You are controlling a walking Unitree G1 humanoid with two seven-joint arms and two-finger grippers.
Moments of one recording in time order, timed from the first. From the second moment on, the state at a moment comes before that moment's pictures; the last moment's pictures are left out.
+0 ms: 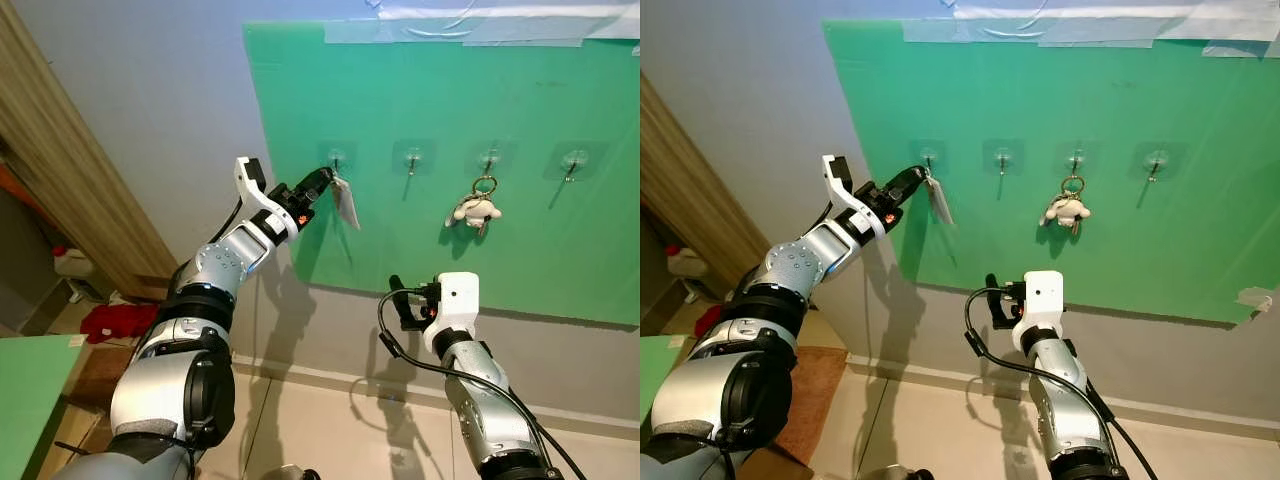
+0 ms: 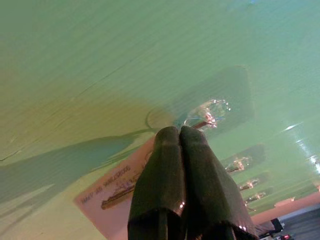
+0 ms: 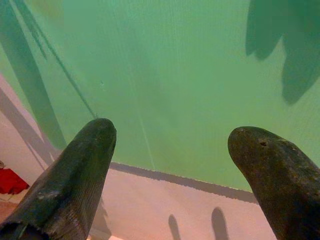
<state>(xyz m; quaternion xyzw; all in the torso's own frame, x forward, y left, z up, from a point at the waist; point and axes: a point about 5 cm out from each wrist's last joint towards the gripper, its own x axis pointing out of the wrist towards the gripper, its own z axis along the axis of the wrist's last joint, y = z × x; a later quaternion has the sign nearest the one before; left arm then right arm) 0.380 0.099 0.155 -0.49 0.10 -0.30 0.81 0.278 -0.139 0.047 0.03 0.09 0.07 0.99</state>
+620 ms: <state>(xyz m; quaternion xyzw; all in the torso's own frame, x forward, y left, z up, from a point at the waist) 0.383 0.099 0.156 -0.48 0.10 -0.29 0.82 0.276 -0.137 0.045 0.04 0.10 0.07 0.99</state>
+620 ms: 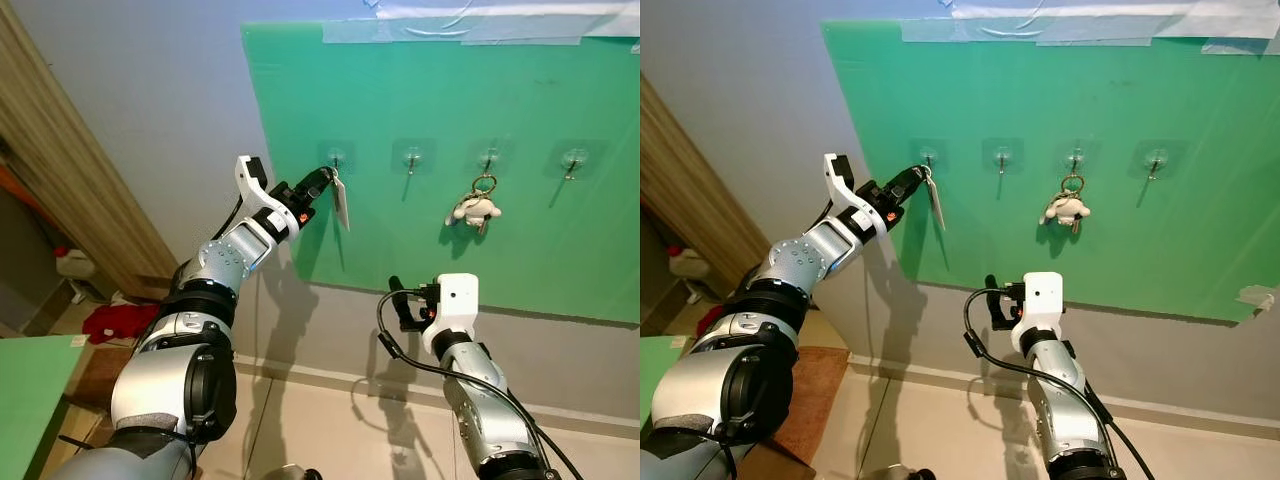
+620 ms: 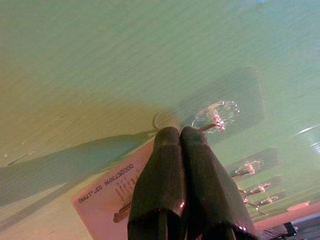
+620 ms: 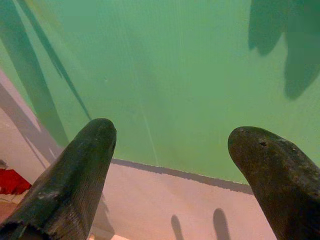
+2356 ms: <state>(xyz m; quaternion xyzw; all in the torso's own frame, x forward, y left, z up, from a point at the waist) 0.385 0.116 0.143 0.05 0.01 -0.15 0.99 0.276 -0.136 0.045 0.04 0.10 0.08 0.99</state>
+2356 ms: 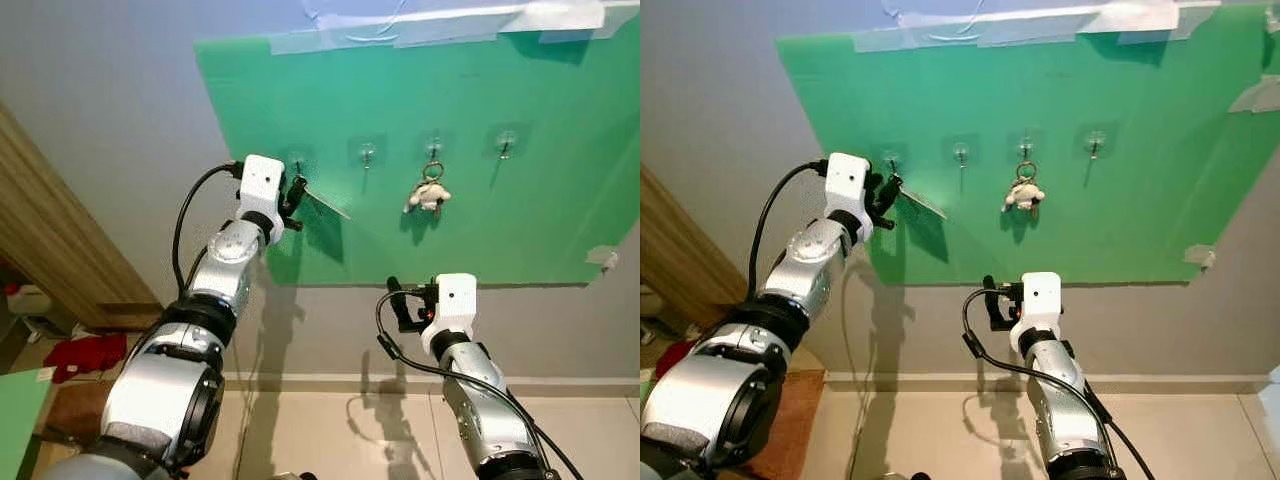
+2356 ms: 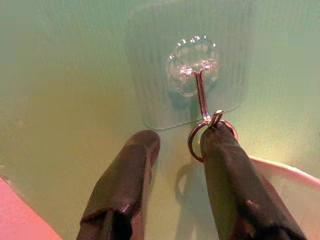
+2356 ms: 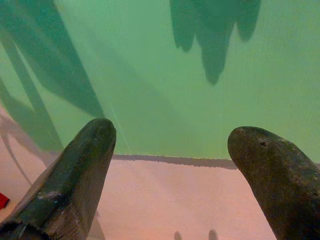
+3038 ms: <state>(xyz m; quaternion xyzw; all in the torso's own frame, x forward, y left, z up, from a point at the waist) 0.382 0.130 0.143 0.09 -0.02 -0.12 0.99 0.277 -0.135 0.043 0.04 0.10 0.08 0.99</state>
